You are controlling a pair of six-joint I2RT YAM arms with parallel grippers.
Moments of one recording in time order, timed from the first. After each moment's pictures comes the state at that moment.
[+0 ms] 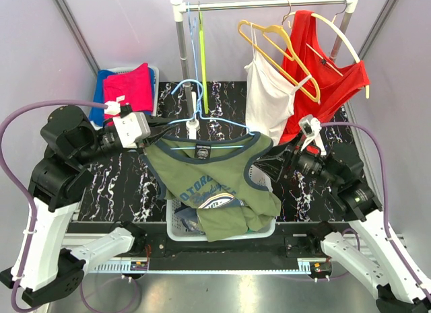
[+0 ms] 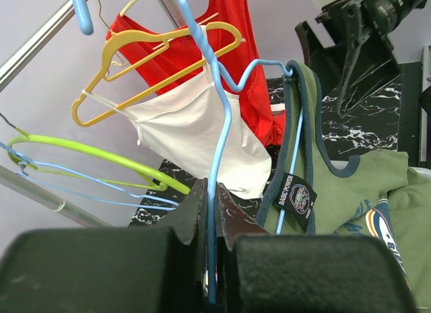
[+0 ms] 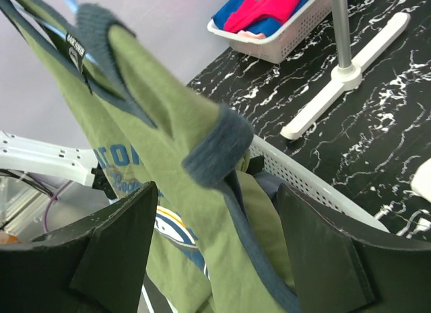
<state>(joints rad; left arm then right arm) -0.52 0.94 1.64 -0.71 0.65 0.46 0.48 0.65 0.89 -0.29 -0.51 0.41</state>
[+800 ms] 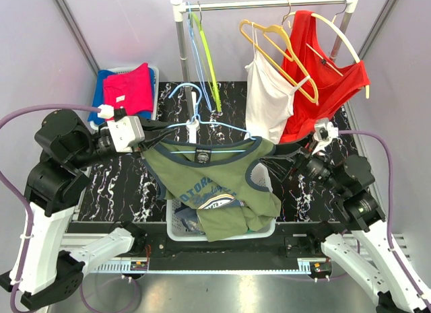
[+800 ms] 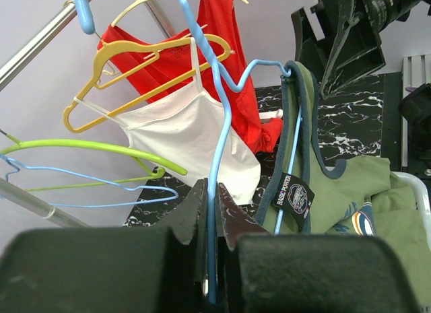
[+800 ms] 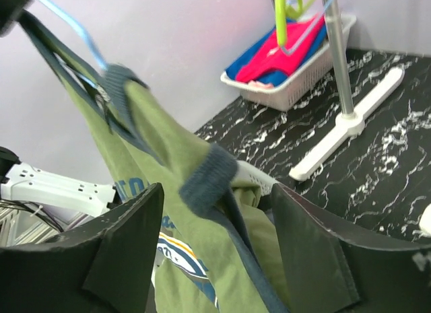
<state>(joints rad) -0.51 0.93 1.64 -0.71 0.68 0.42 0.48 0.56 0.82 -0.11 -0.46 0.51</state>
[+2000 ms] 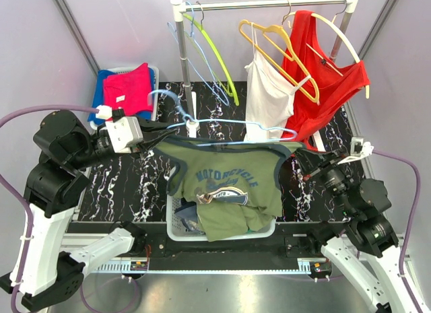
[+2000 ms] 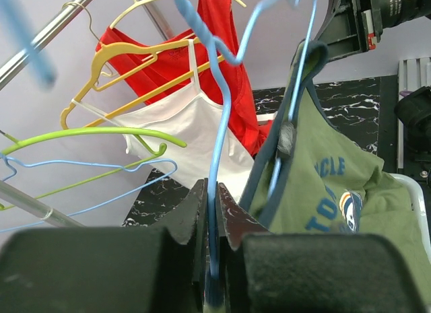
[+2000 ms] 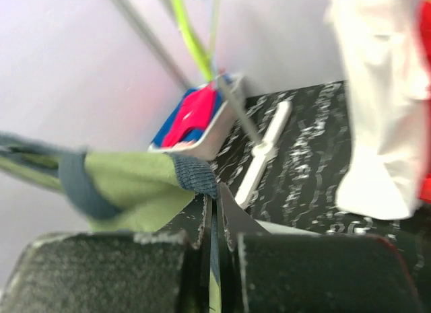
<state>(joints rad) -0.50 0.92 1.64 -0.70 0.70 0.41 0.48 0.35 0.77 -0.26 -0.03 0.58</state>
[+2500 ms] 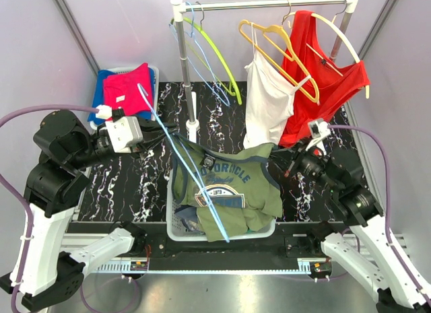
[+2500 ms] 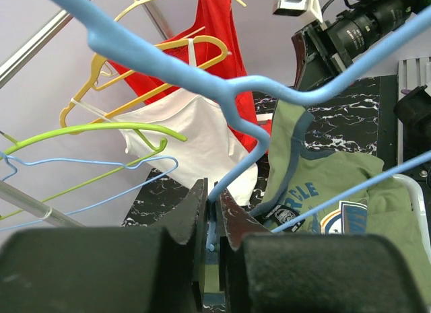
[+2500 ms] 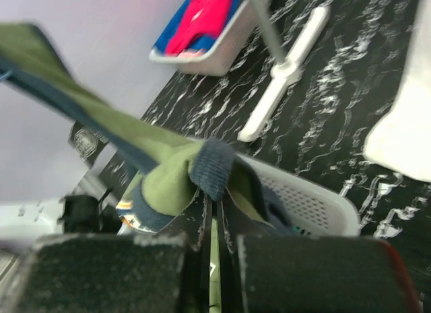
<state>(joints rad) -0.50 0.92 1.64 -0.70 0.71 0.41 0.48 0.58 0.82 -0.32 -0.25 0.50</state>
